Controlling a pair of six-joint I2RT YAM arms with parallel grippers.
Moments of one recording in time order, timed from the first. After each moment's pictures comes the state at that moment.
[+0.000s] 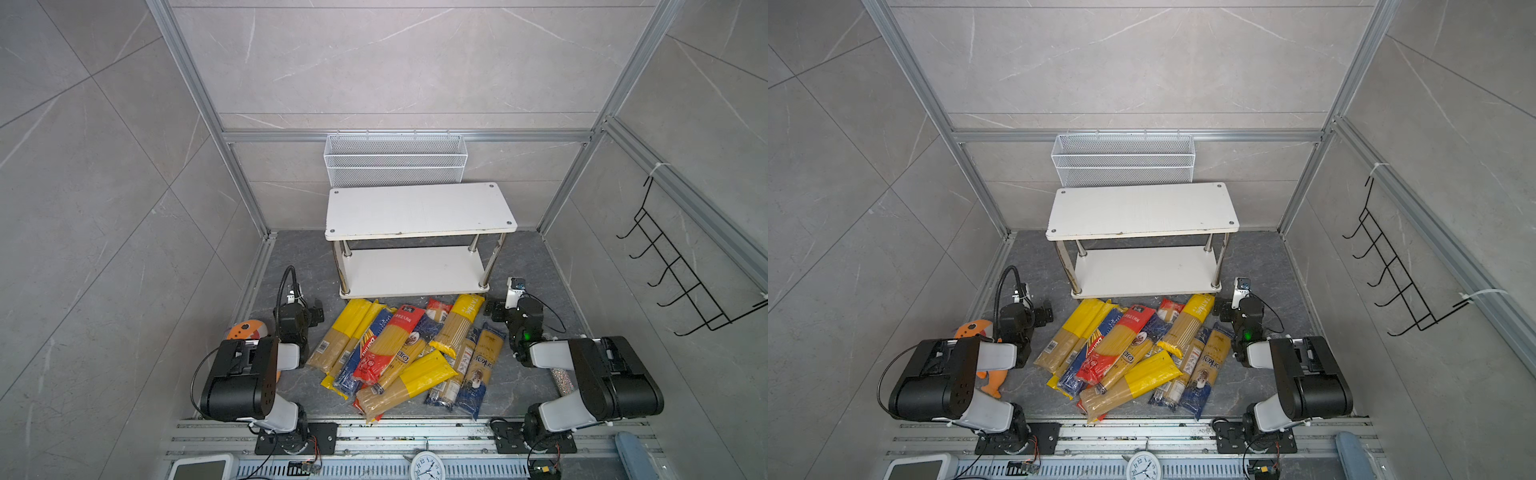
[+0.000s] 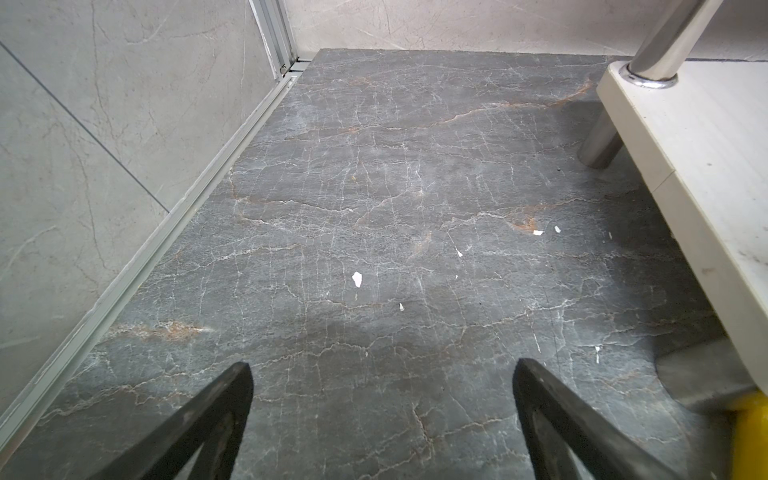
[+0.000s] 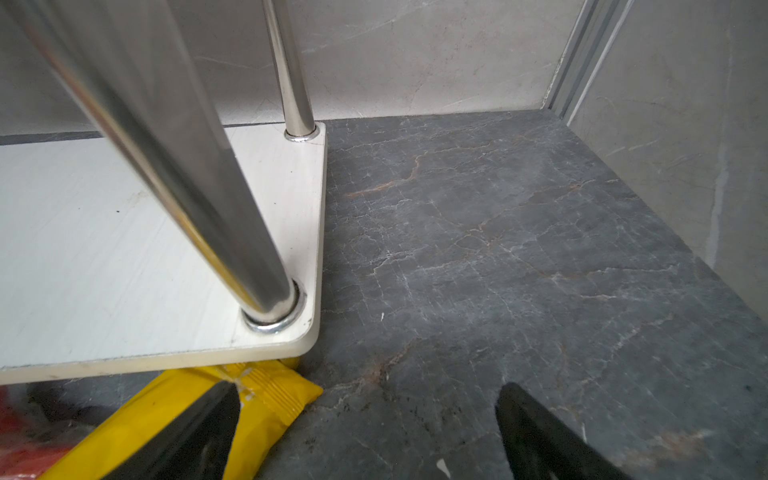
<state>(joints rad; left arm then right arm) 0.01 1.51 0.32 0.76 -0.17 0.00 0.05 1.51 0.34 0.81 0.06 0.05</state>
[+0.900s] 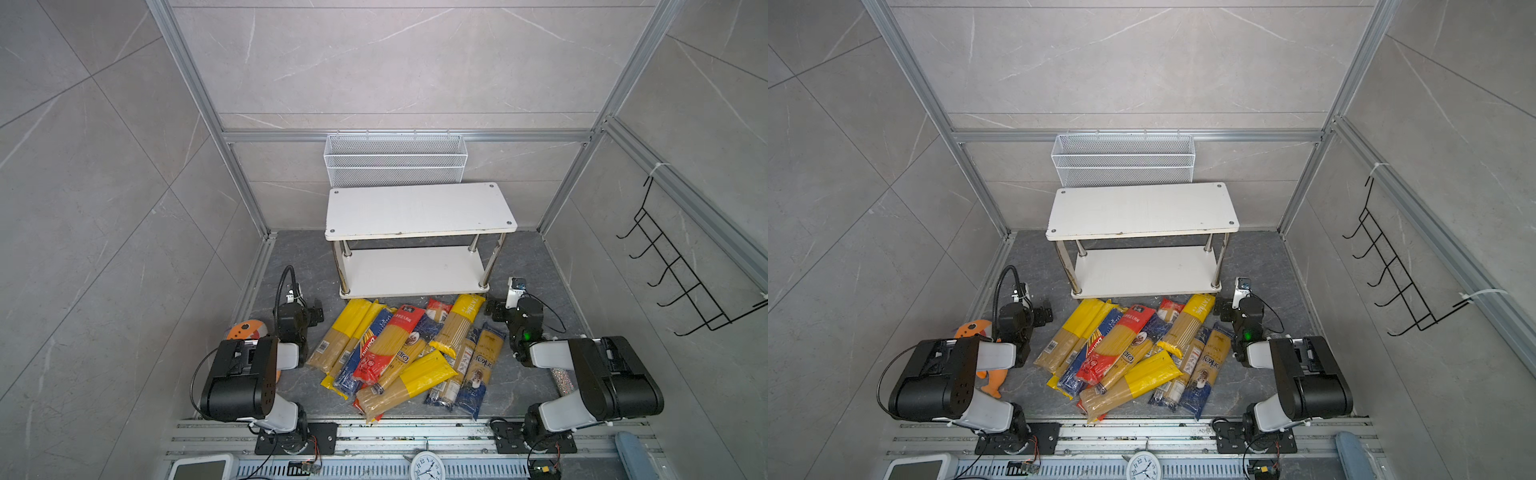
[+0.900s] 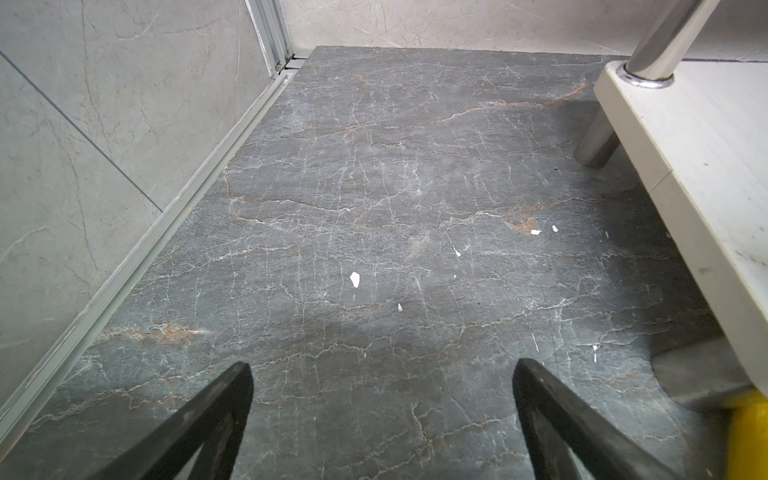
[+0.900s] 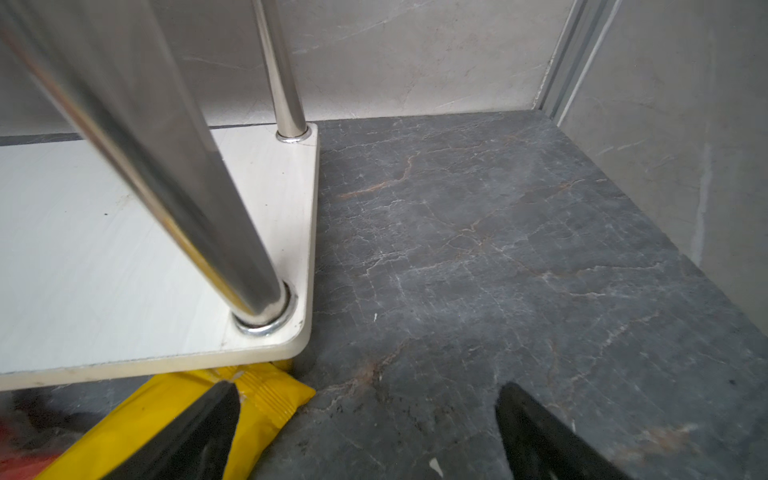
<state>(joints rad) 0.02 1.51 0.33 0.75 -0.14 0.00 0.05 1.51 0.34 0.81 0.09 0.05</state>
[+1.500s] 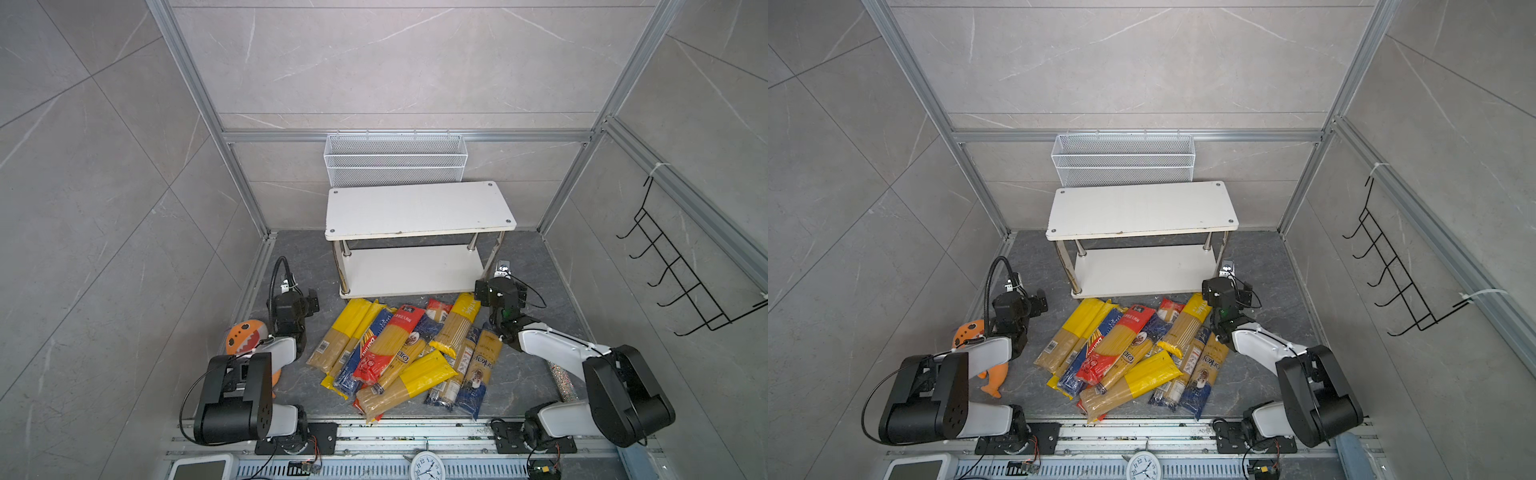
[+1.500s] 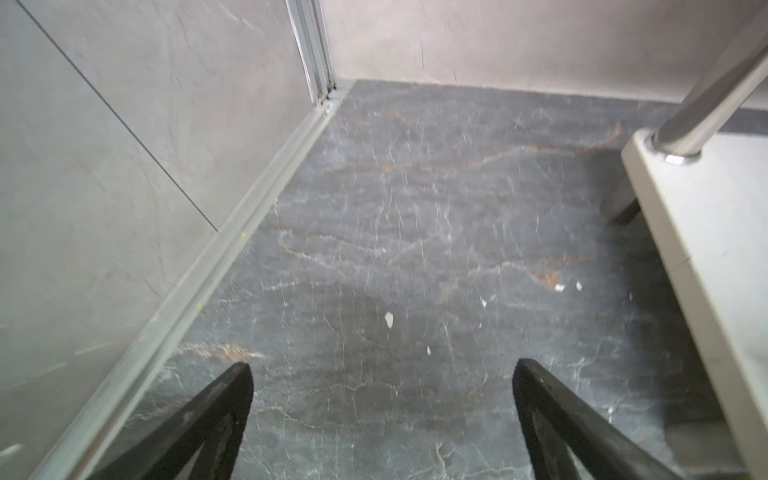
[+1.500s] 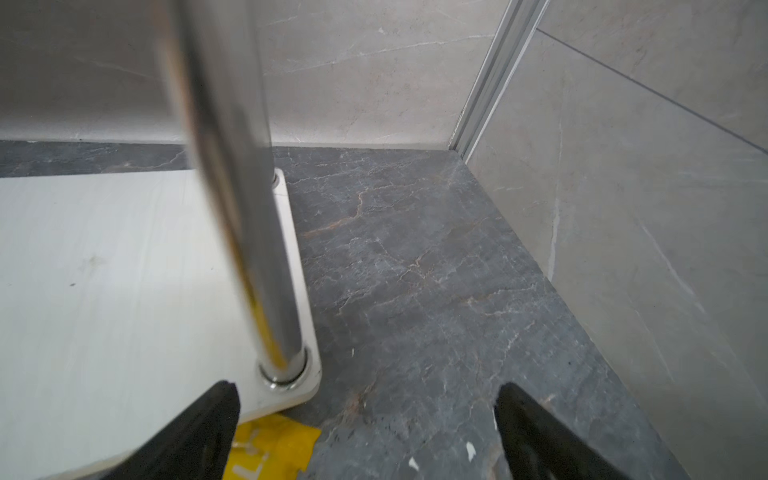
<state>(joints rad) -0.02 1.37 0.46 0.48 -0.28 -0.04 0.35 1.37 0.62 0.25 0.64 0.11</state>
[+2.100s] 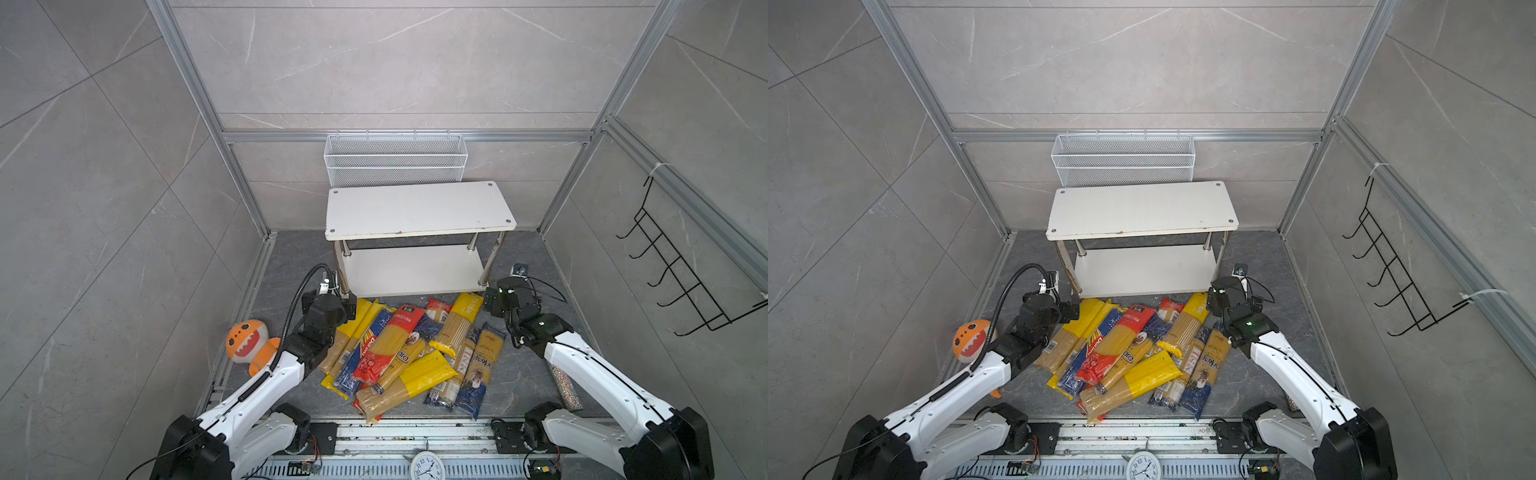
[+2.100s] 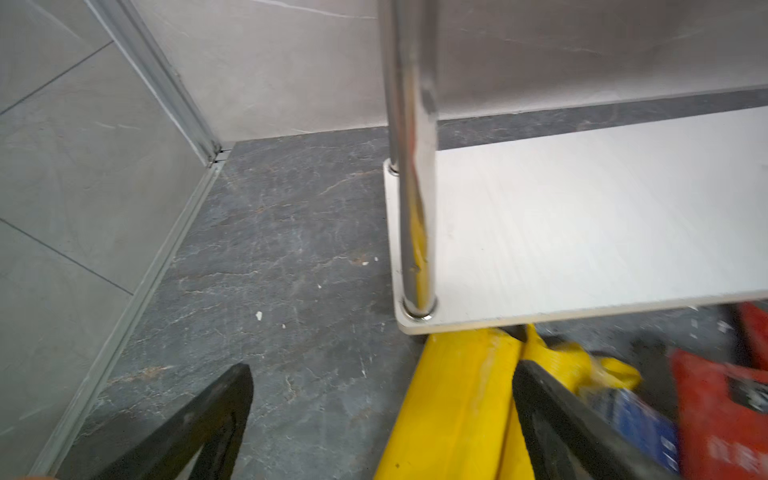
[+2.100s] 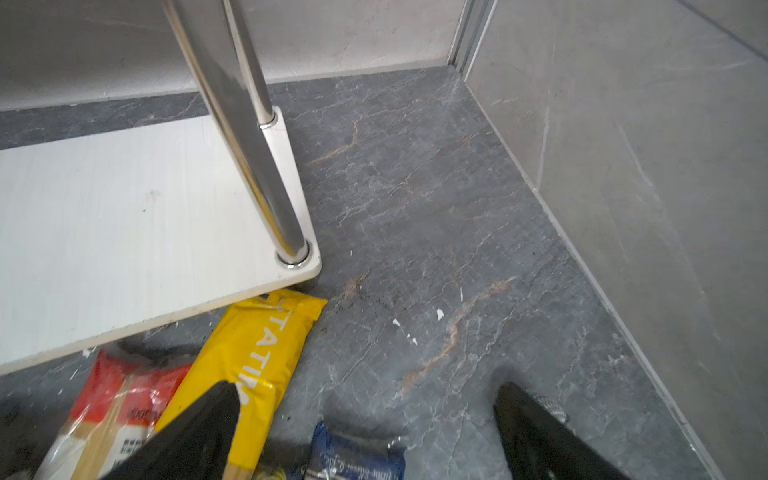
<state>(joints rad) -0.53 0.98 0.57 -0.06 -0.46 -0.13 0.38 1.07 0.78 -0.47 0.52 0.37</state>
